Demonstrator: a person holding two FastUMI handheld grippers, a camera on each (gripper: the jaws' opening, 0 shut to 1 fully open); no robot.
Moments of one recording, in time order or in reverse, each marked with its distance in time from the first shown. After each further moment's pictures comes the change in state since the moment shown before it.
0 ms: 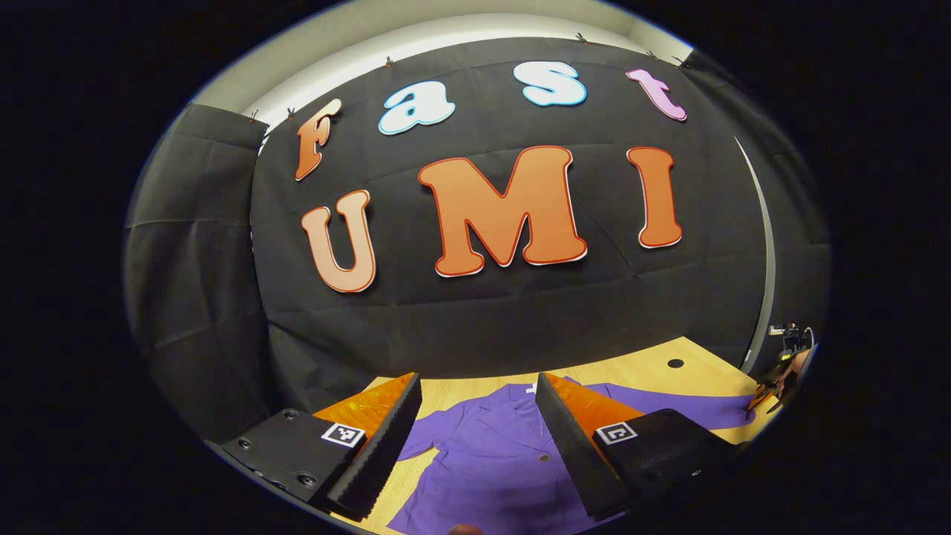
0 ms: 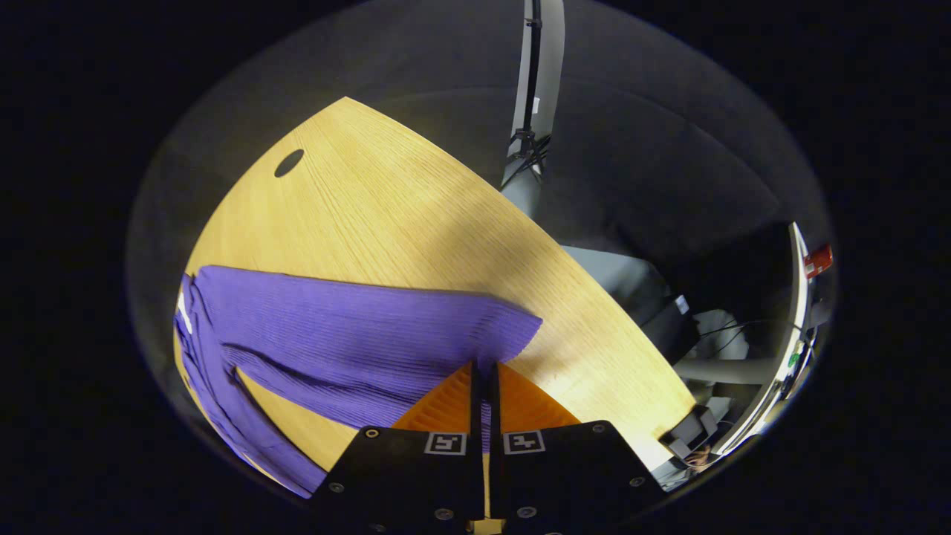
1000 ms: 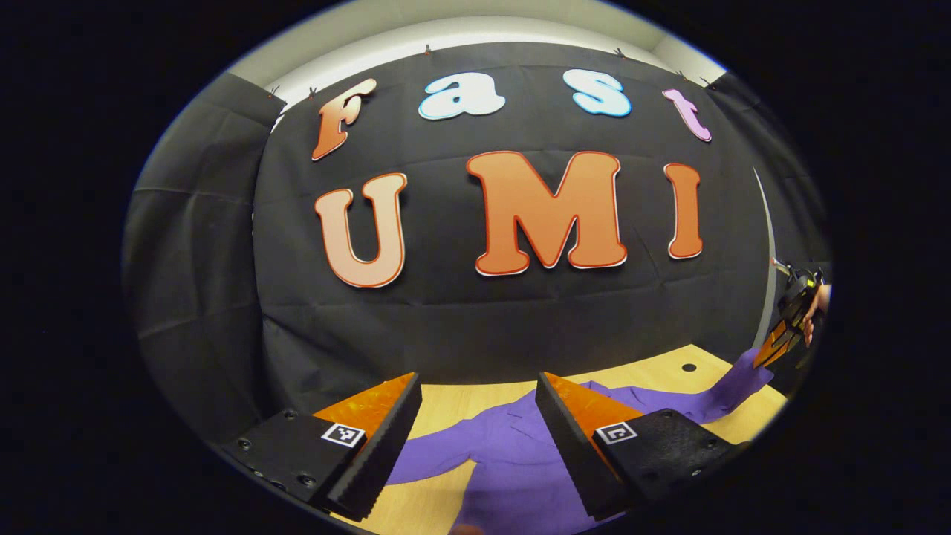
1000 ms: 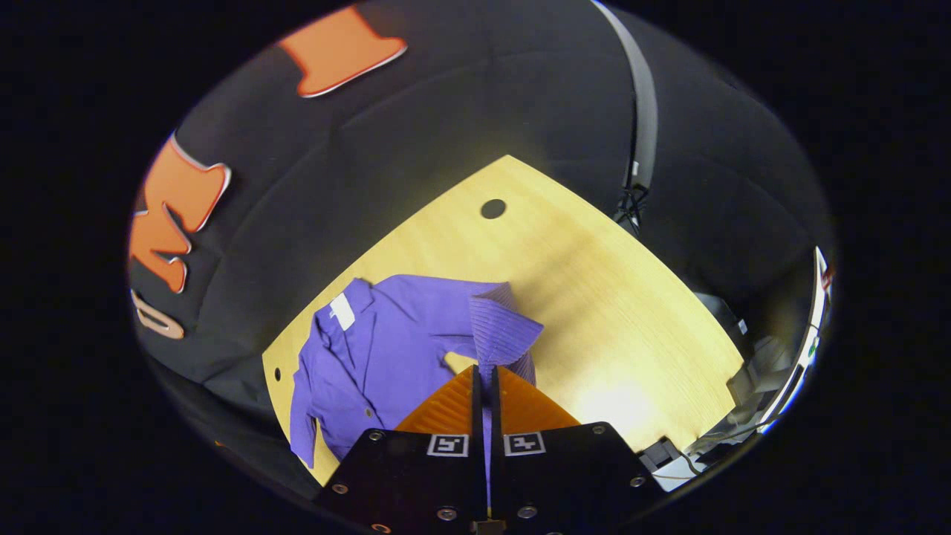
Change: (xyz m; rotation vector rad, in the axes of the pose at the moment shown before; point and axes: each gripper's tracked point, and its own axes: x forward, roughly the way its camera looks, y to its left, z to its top) left arm 0.048 0.137 -0.025 -0.070 -0.013 -0.032; right arm -0.192 0.202 -0.041 -0.174 -0.230 0.245
